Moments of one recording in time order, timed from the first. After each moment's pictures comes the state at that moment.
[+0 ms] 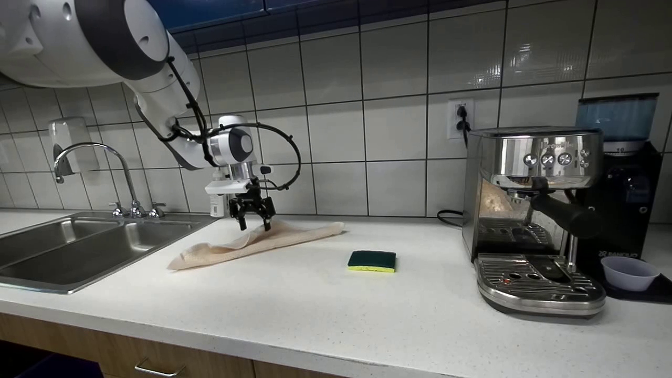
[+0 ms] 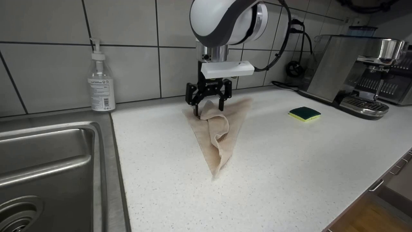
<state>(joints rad) 0.17 0.82 -0.01 -1.38 -0.07 2.20 0.28</state>
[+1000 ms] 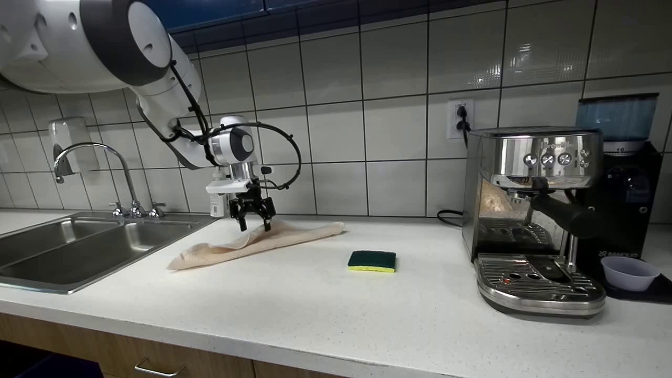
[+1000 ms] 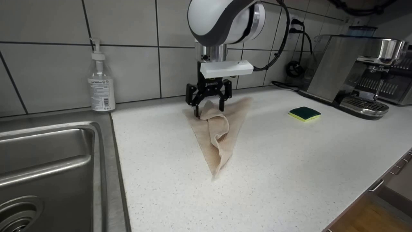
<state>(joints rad) 0.17 0.85 -0.01 -1.33 -0.07 2.15 0.28</state>
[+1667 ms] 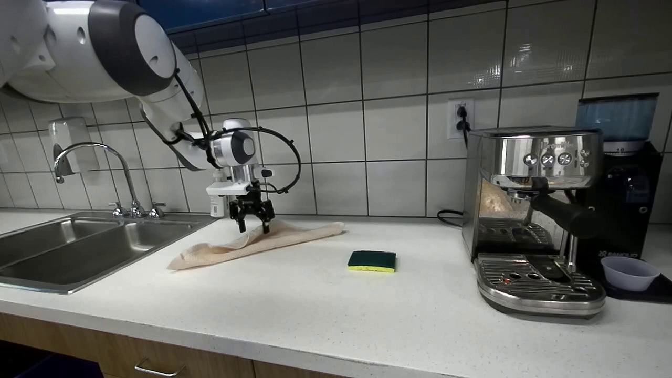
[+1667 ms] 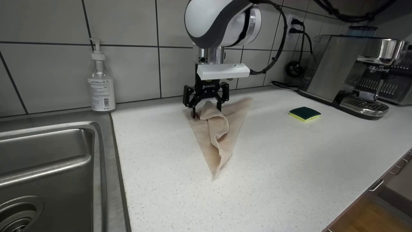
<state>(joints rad) 0.17 0.89 -0.01 -1.28 -0.03 2.14 0.28</state>
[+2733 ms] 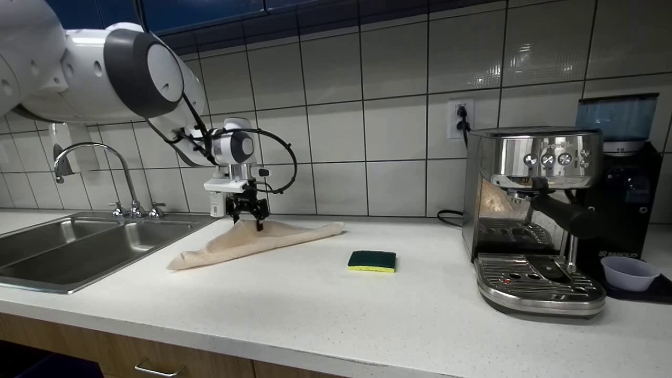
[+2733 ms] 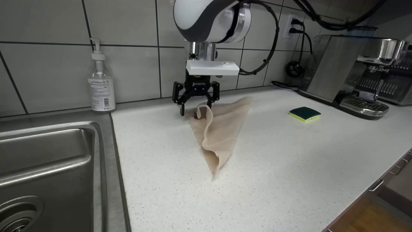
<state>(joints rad) 0.17 0.97 0.02 -1.12 0.02 2.06 0.28</state>
